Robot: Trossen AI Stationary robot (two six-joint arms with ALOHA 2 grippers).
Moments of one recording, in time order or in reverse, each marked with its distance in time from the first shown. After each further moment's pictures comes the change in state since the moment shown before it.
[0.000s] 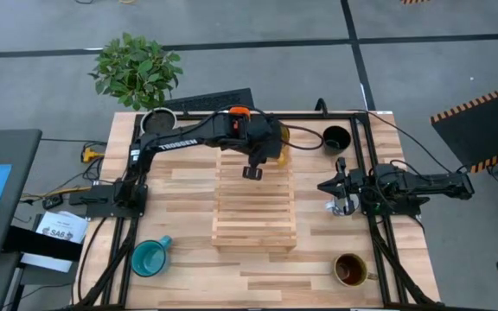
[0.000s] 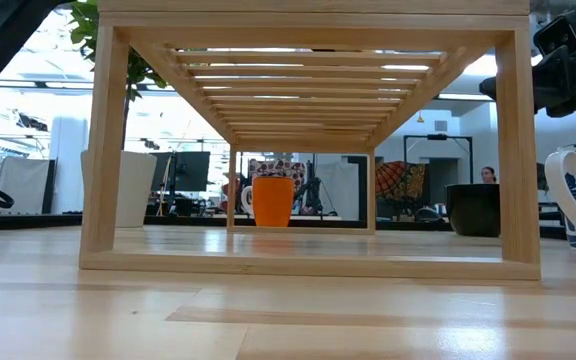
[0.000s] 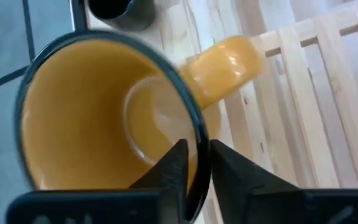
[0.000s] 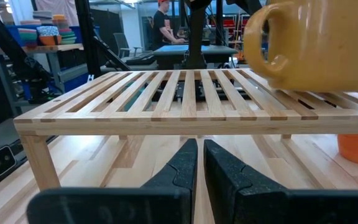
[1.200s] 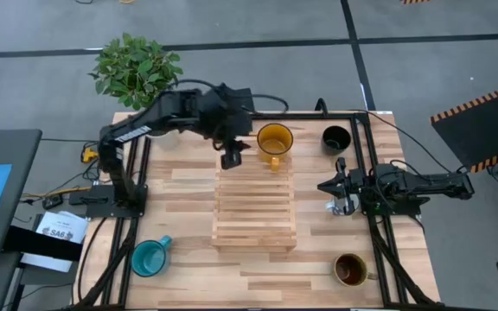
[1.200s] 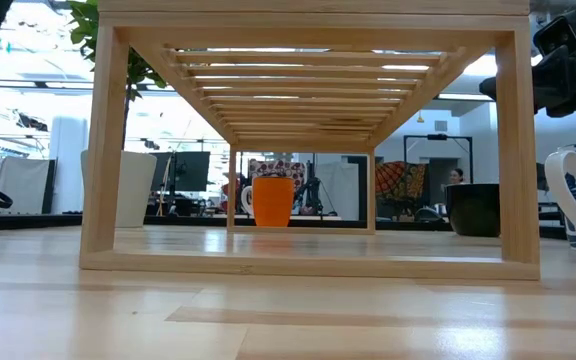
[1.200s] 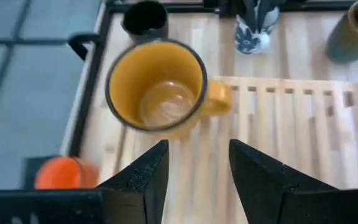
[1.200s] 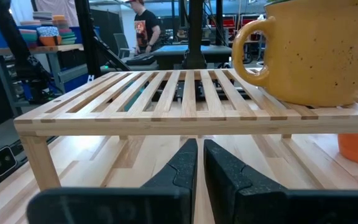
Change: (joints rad) left arm 0.047 -0.274 -0.026 -0.082 0.169 -0.368; right arm 0.000 0.000 0.000 0.001 0.000 0.004
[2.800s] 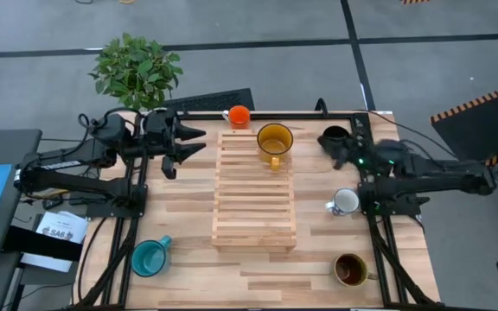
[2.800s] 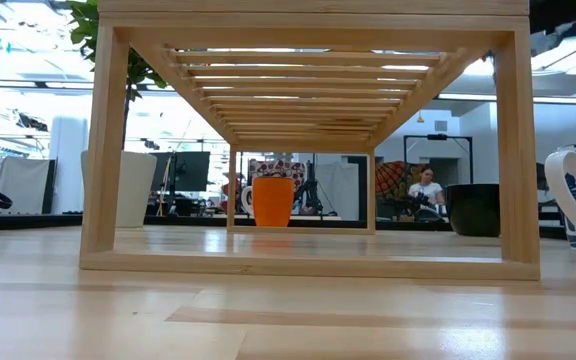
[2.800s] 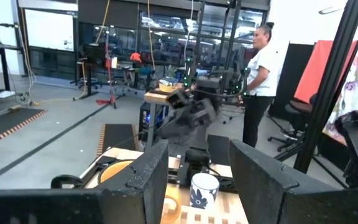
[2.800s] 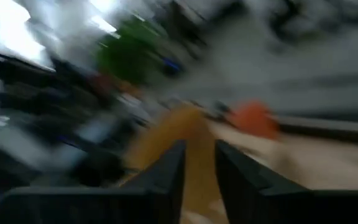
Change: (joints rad) left arm -0.010 -0.961 -1.323 1.303 0.076 -0.225; right arm -0.145 0.522 0.546 -0.122 0.454 0.652
